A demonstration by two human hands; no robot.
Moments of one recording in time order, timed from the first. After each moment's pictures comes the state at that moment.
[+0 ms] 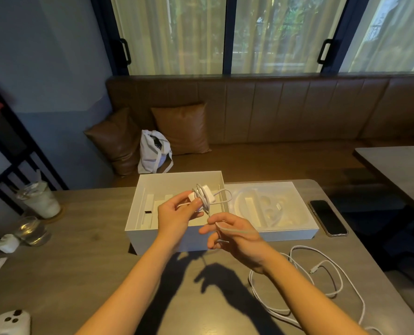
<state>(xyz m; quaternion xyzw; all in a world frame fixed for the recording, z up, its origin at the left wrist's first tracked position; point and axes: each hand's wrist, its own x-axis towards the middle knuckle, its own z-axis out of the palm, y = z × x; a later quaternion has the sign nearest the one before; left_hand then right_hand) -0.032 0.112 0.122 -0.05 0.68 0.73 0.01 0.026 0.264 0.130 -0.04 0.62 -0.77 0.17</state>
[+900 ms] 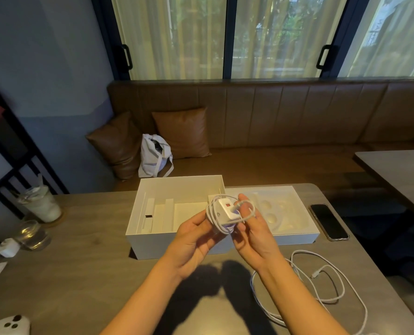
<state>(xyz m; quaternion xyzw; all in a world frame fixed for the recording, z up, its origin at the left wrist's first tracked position) 0.011 0.123 0.144 0.03 0.42 0.87 0.24 0.017 0.268 0.132 0.11 0.36 -0.93 0.03</state>
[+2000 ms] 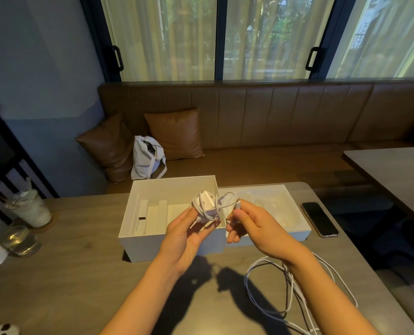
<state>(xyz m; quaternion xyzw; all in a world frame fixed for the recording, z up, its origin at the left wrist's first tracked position) 0.006 0.130 0.148 -0.07 0.39 0.90 0.18 0.036 0.298 0.173 -0.09 0.82 -0.56 0.05</state>
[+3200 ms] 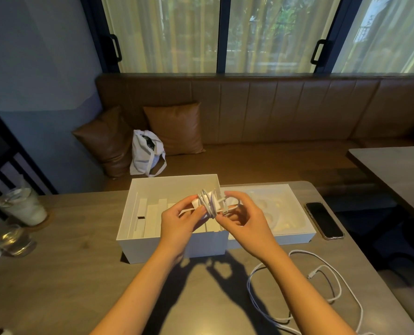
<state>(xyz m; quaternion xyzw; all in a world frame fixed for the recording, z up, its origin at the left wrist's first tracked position) -0.037 0.125 0.123 -0.02 0.66 0.75 0.04 0.003 0.278 0.136 0.01 0.79 -0.62 -0.07</state>
